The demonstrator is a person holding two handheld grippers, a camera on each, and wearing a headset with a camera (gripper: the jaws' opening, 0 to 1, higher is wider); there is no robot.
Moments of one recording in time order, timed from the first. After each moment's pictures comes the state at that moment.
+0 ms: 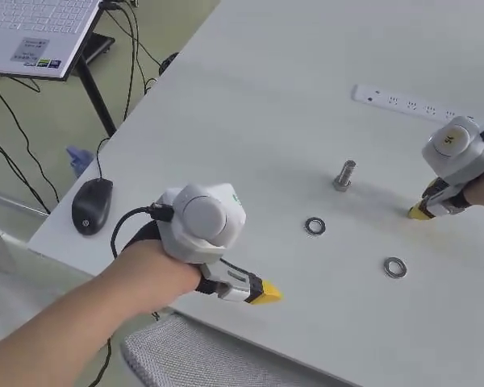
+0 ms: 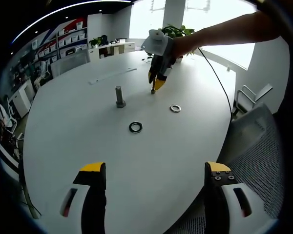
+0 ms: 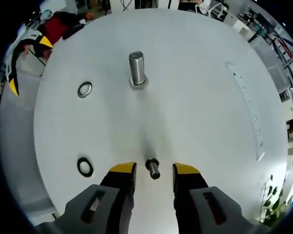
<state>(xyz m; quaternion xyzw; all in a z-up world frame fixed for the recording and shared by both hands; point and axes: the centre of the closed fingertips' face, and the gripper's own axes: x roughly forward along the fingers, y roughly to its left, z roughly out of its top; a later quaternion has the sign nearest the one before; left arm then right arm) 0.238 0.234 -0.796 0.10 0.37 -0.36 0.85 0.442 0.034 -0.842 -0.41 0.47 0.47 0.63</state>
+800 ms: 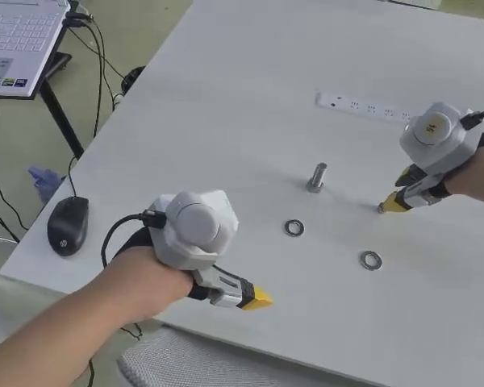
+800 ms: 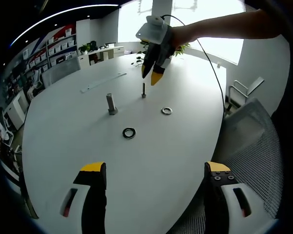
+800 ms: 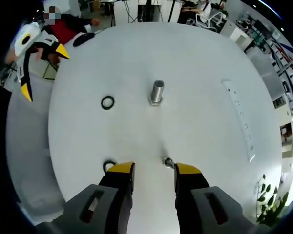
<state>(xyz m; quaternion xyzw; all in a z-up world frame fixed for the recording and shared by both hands) 0.235 0.226 -0.785 0.12 0.35 -0.40 0.84 0.409 0.046 -0.795 -0.40 0.45 0.47 0.65</state>
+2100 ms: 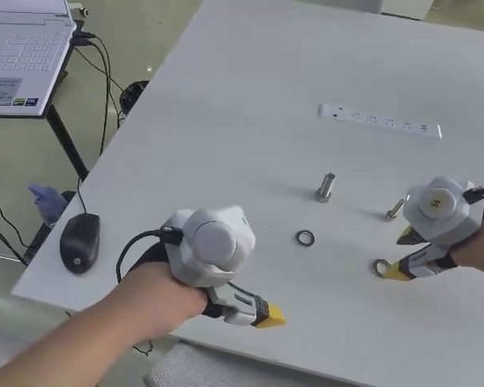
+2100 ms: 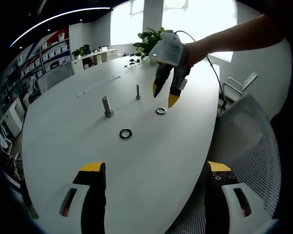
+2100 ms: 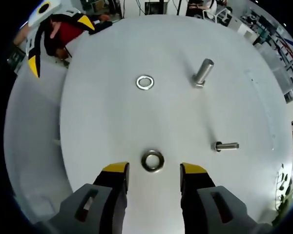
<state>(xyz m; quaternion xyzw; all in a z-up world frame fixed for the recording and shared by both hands) 0.227 0.231 -0.781 0.14 0.34 -0.42 0.83 0.330 0.044 -0.844 -0.38 0.47 0.49 0.62</state>
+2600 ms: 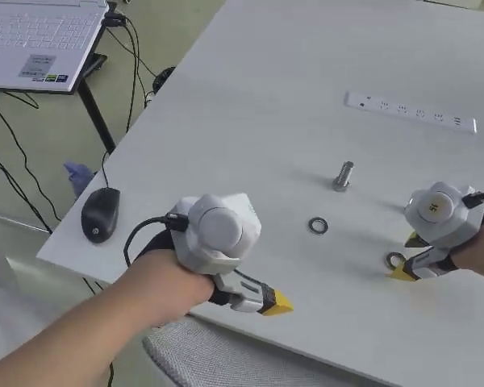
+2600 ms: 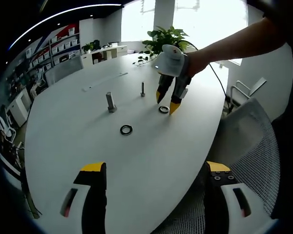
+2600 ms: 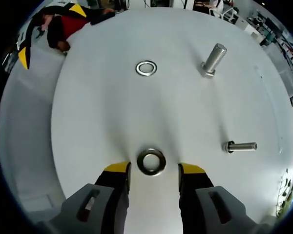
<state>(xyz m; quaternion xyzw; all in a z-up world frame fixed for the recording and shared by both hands) 0.213 0.221 -0.781 0.12 0.36 -0.38 0.84 0.325 0.037 -0.869 -0.39 0.48 0.50 0.60</state>
